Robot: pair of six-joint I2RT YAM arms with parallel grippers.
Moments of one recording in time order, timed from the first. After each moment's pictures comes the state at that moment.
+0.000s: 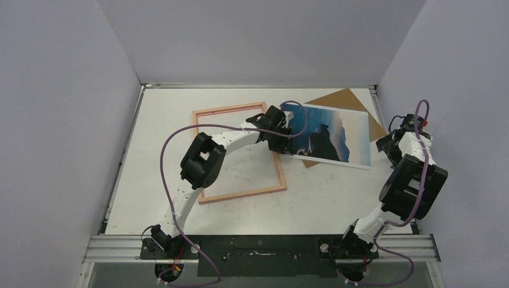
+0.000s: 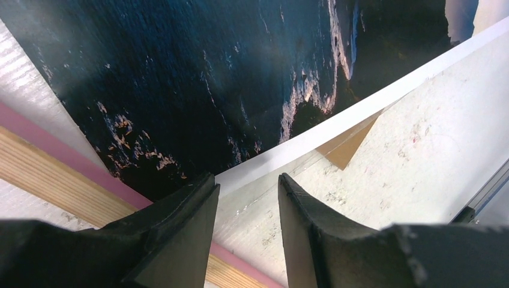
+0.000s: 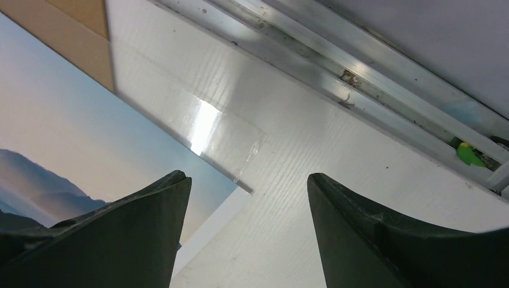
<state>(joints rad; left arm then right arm) -0.74 2.36 1.86 -0.44 0.30 -0.51 -0.49 1.66 1.17 -0.62 0.16 0.55</state>
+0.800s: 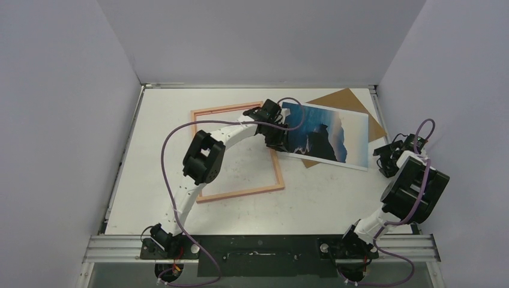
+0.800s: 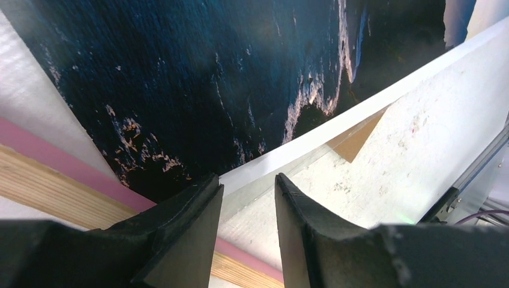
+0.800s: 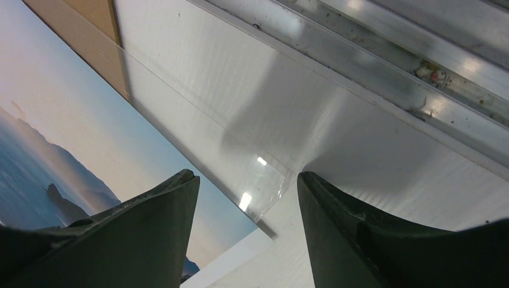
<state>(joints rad) -0.68 2.45 2.03 -0.59 0.41 -0.46 -0.62 1.64 0.89 -0.24 -0.12 0.66</state>
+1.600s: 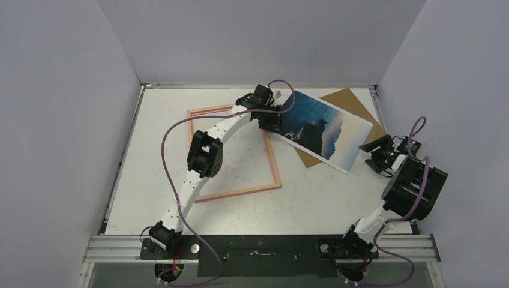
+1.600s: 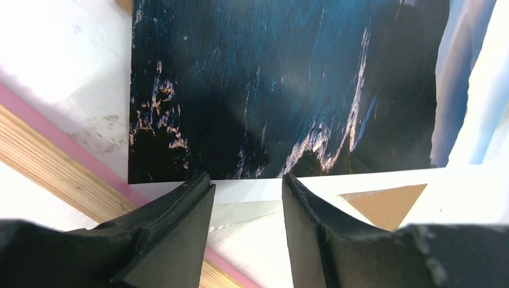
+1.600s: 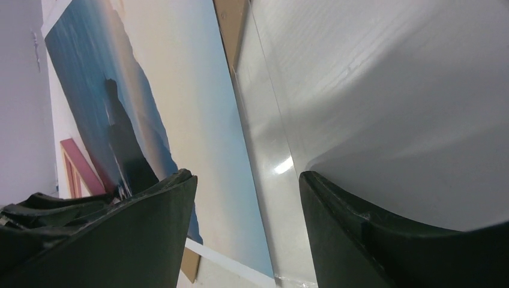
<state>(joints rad) -0.58 2.69 2.48 -0.74 0.33 -0.41 -0.60 1.69 0.82 -0.03 -0.49 0.58</state>
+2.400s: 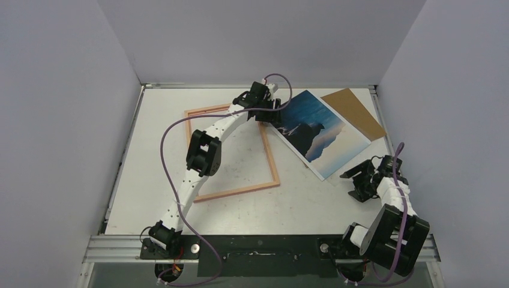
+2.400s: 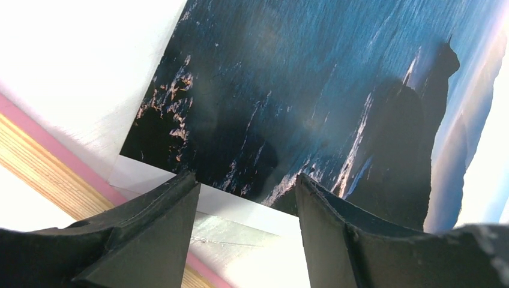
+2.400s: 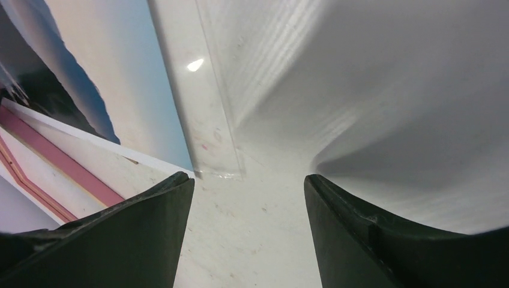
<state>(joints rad) -0.55 2.71 2.50 -0.59 0.26 -0.35 -0.48 1.17 0.53 -0.49 -0.35 0.64</state>
